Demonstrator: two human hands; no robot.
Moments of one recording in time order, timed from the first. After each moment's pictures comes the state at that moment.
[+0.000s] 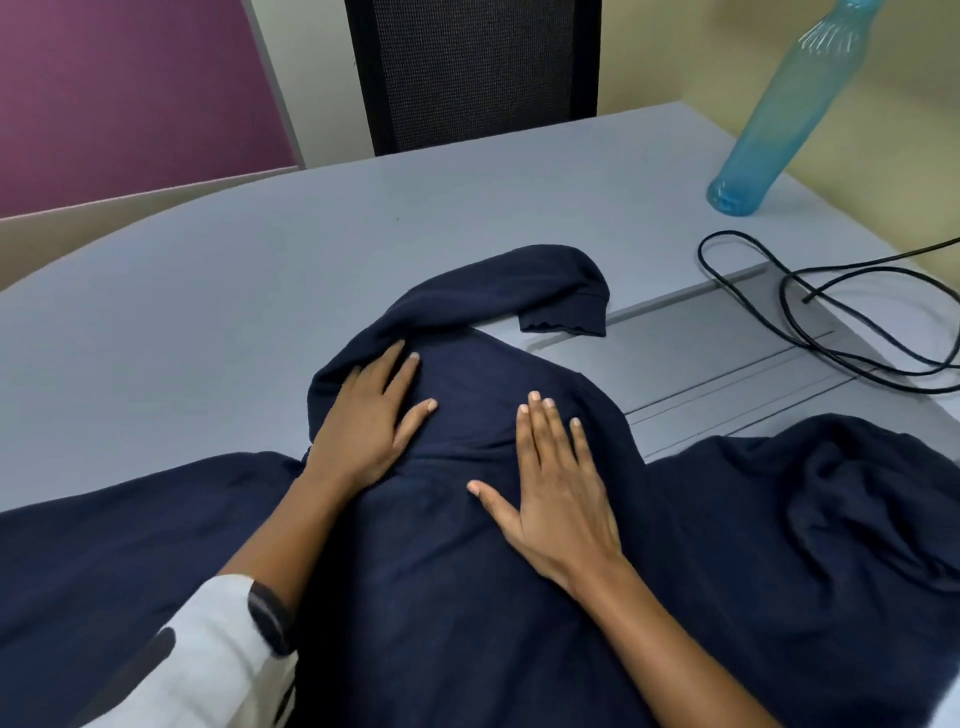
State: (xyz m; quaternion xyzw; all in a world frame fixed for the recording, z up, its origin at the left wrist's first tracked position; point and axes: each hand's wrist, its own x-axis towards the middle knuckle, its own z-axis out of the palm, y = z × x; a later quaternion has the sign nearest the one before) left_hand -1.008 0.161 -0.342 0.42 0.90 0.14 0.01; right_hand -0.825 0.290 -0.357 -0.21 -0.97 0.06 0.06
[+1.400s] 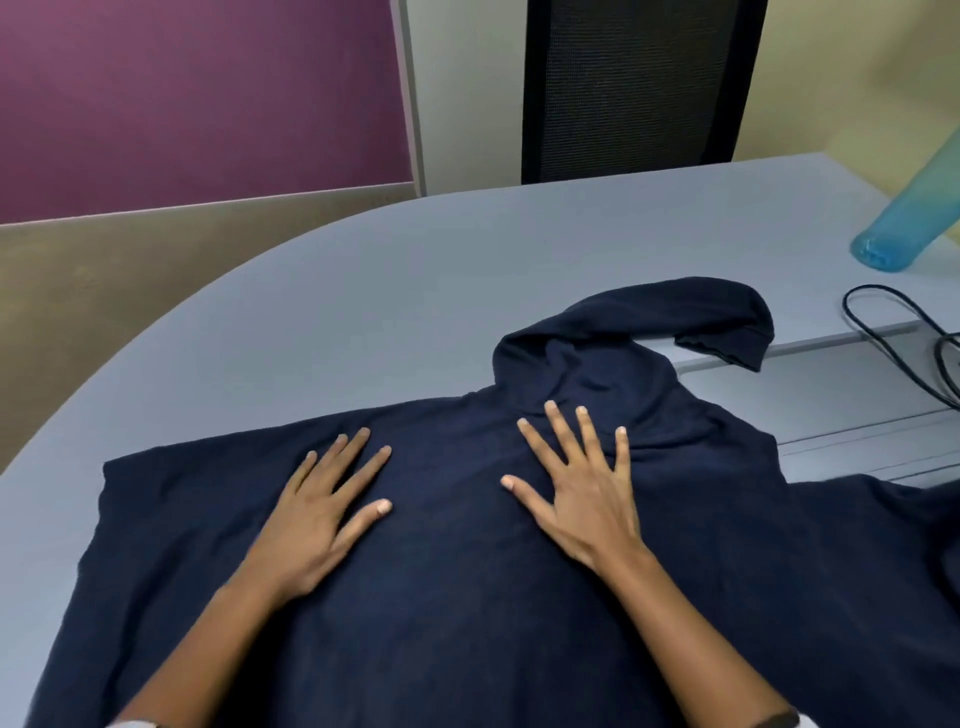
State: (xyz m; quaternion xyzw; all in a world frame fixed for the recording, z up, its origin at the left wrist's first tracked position) left_hand -0.995 -0.074 -0.348 0.32 0.93 0.12 0.08; right_hand -0.884 0.207 -0.353 -0.15 -0.99 0.07 0.02
